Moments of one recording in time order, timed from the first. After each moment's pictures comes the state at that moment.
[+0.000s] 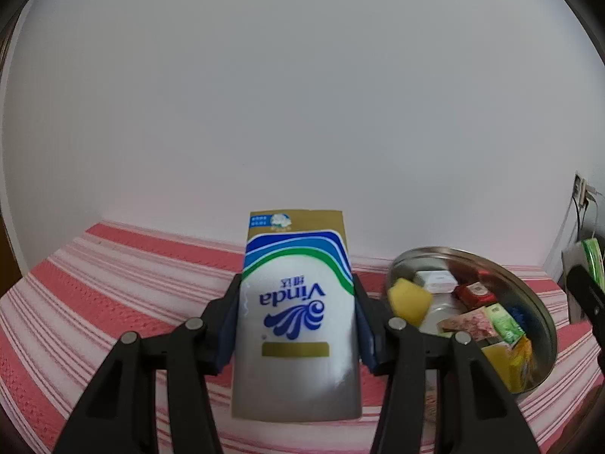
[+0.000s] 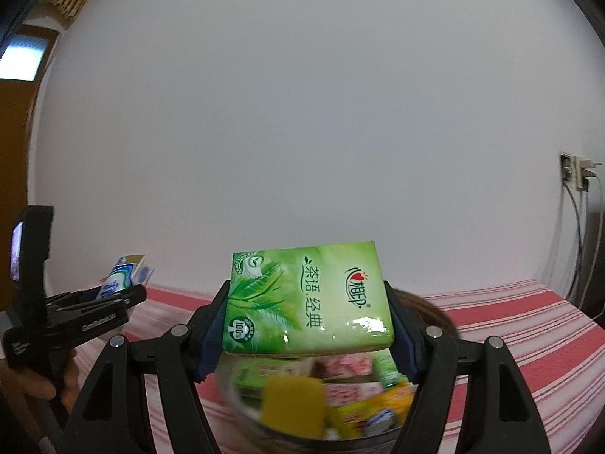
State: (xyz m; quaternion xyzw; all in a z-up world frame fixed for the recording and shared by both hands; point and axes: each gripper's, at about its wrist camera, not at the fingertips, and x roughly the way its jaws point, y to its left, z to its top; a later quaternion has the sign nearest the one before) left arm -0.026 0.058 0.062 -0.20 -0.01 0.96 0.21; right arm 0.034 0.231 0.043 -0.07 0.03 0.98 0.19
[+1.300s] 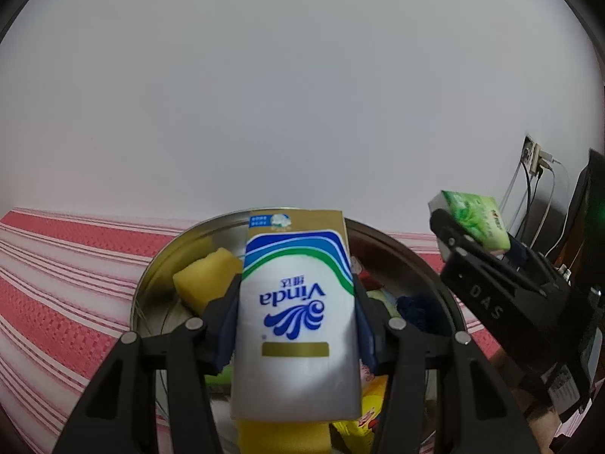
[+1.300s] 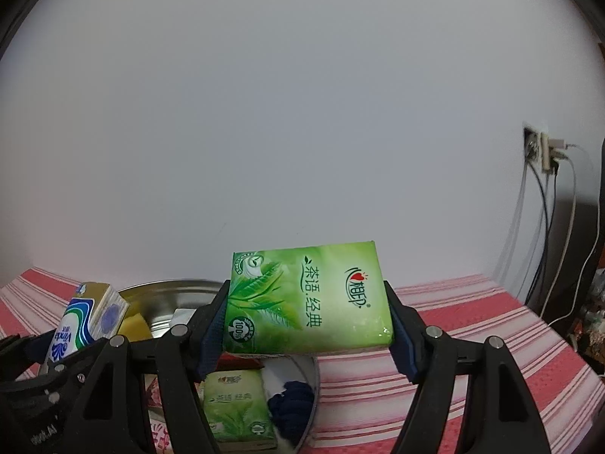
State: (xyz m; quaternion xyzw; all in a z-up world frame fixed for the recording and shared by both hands) left arm 0.018 0.216 0.042 -0.27 0.00 0.91 0.31; right arm -0.011 0.314 0.043 -0.13 0.04 0.95 0.29
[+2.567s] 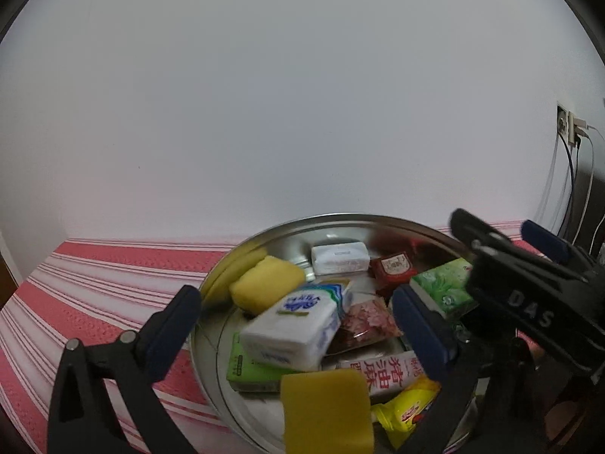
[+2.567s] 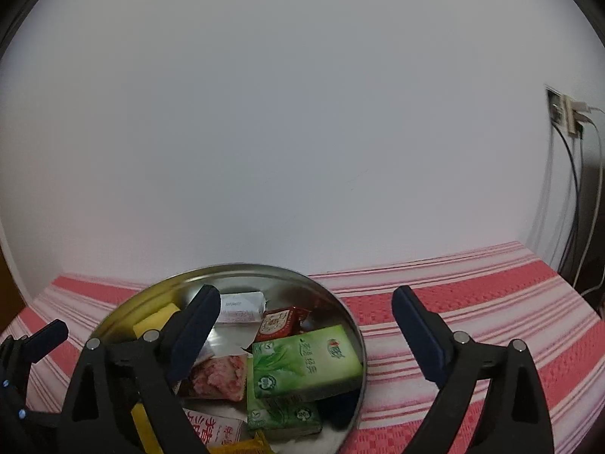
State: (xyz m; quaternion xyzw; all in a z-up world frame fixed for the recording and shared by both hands) left arm 0.038 0.240 0.050 -0.23 0.07 0.95 0.22; right arm 0.009 0.337 0.071 -0.16 0.10 0.95 0.24
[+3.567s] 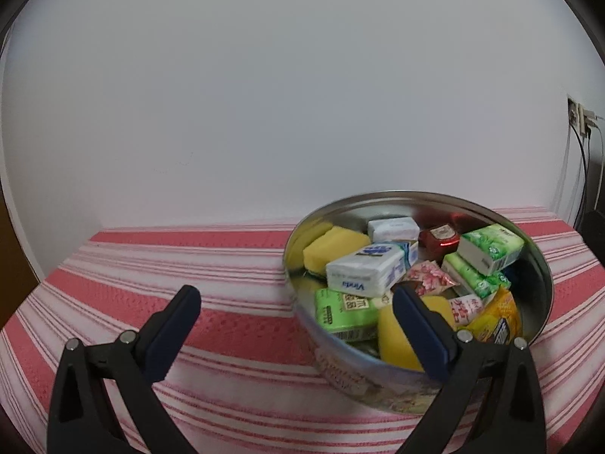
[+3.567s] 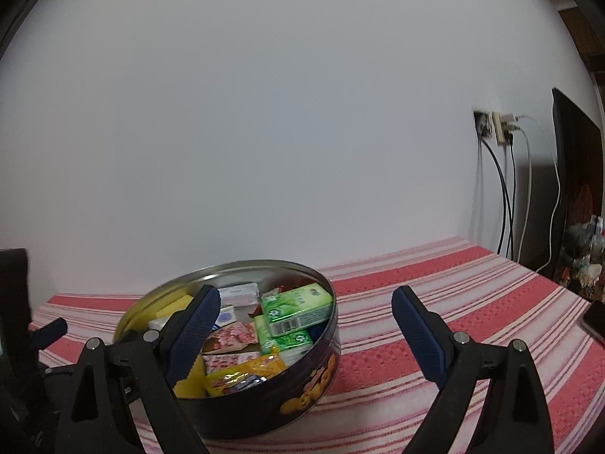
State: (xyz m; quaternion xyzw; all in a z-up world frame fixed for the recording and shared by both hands) left arm 0.038 0.176 0.032 -0.22 0.08 0.96 0.18; right arm 0.087 0.260 0.047 -0.08 0.09 0.94 0.32
